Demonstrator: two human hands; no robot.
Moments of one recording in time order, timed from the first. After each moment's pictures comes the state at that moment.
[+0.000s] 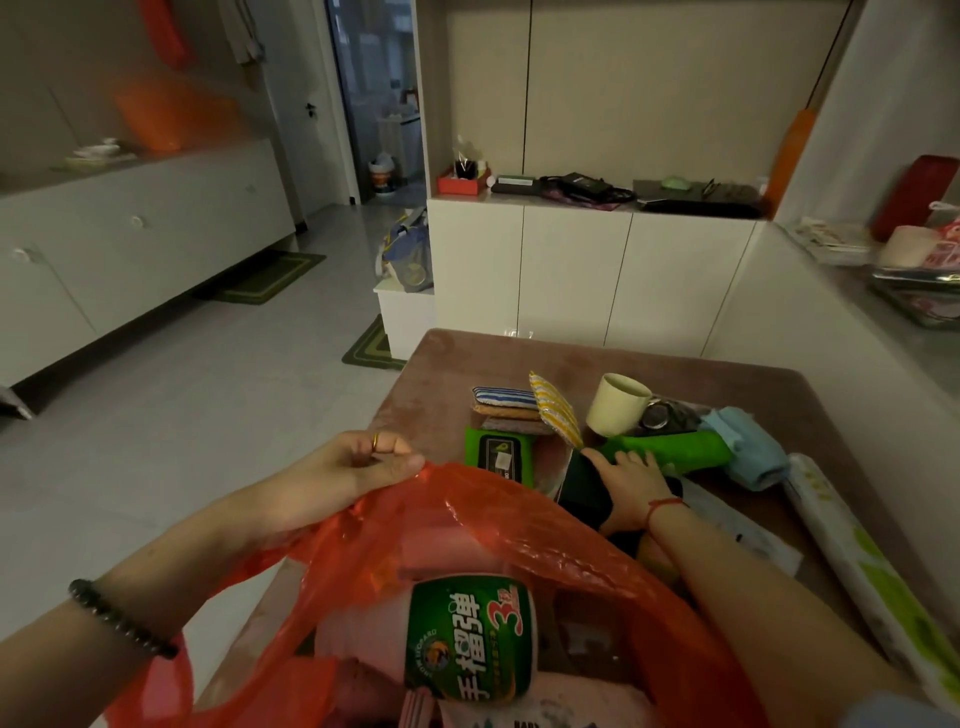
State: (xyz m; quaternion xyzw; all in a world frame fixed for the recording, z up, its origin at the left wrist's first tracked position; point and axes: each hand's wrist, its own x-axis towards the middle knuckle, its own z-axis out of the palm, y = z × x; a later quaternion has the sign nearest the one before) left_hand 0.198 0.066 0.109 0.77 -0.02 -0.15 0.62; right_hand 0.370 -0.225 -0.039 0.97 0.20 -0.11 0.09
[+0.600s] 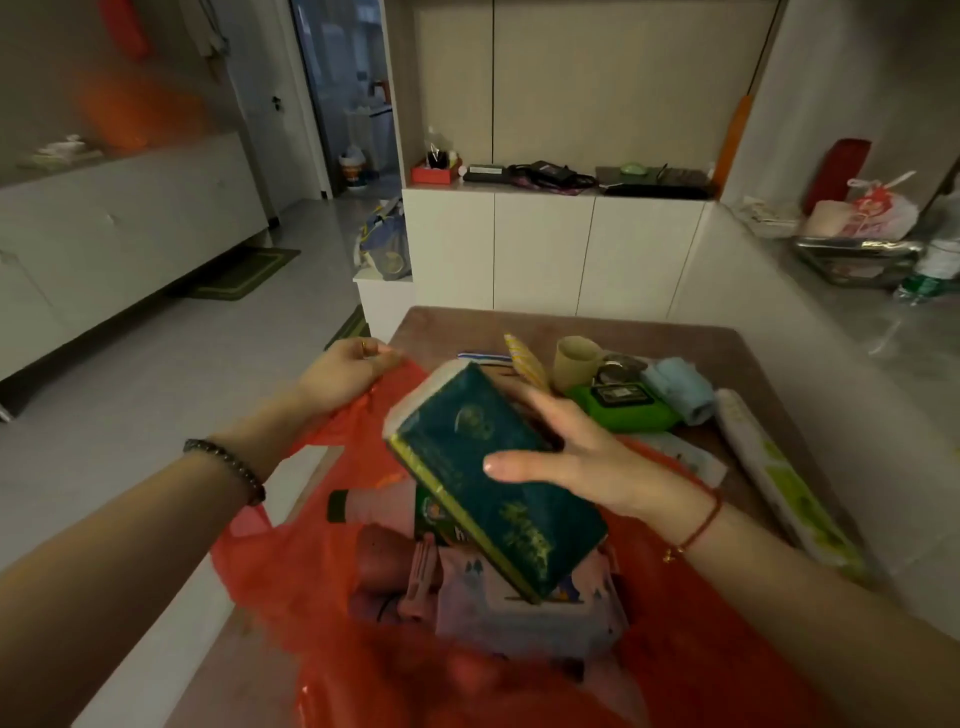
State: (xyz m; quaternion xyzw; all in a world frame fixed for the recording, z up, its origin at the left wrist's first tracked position) left_hand 0.184 0.057 0.131 0.84 0.10 -0.01 0.54; right_hand 0.149 -0.195 0.132 0.70 0.33 -0.22 -0.59
